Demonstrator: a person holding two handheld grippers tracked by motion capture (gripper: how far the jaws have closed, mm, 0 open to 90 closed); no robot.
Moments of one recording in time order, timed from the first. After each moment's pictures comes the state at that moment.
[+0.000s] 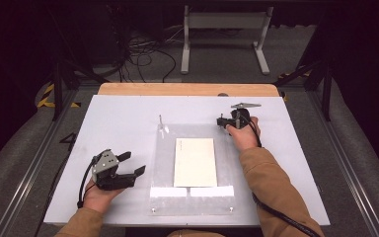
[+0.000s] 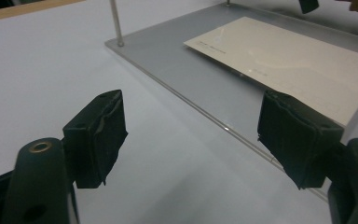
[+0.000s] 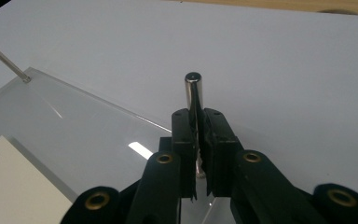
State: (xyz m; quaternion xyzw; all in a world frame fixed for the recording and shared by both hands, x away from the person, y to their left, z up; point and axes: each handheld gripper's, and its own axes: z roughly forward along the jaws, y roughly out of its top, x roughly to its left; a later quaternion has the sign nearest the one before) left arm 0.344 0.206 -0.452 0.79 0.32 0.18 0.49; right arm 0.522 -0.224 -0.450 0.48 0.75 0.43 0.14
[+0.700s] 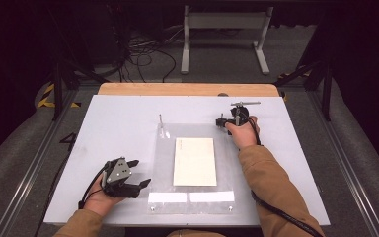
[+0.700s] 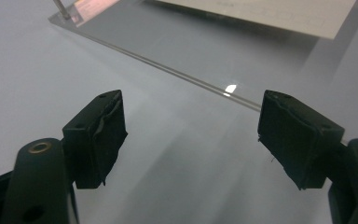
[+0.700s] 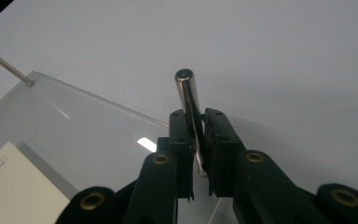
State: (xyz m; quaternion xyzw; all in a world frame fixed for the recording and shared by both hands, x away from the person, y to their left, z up) left arm 0.338 0.191 -0.464 0.86 0.24 0.18 0.42; right arm 0.532 -0.225 -0.451 0.51 0.74 0.42 0.09
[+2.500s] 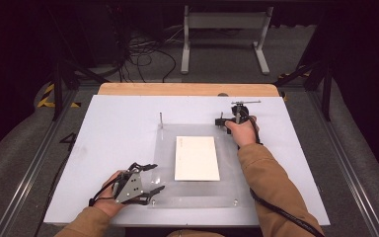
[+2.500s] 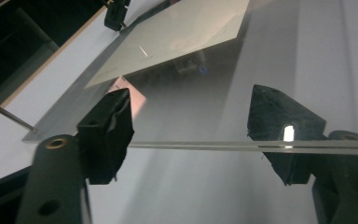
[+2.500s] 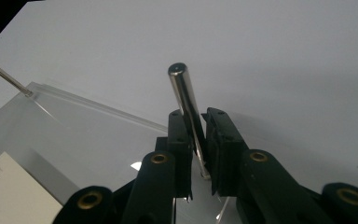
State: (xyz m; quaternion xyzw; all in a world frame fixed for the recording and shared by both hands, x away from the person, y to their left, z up) left arm 0.318 0.158 -0.461 0.84 0.04 0.26 0.46; right arm 0.539 -0.226 -0.453 0.53 0.73 0.43 0.05
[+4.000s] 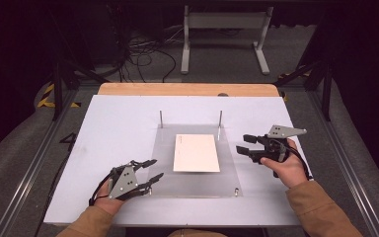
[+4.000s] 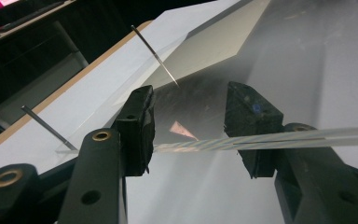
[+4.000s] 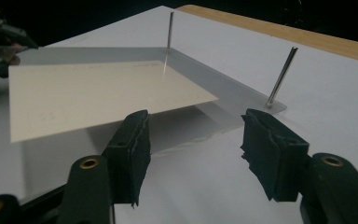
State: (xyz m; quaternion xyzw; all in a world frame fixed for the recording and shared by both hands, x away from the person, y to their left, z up) left arm 0.318 0.162 -0.440 0.81 0.11 0.26 0.52; right arm 0.395 -0.296 -0.408 0.29 0.79 0.52 0.13
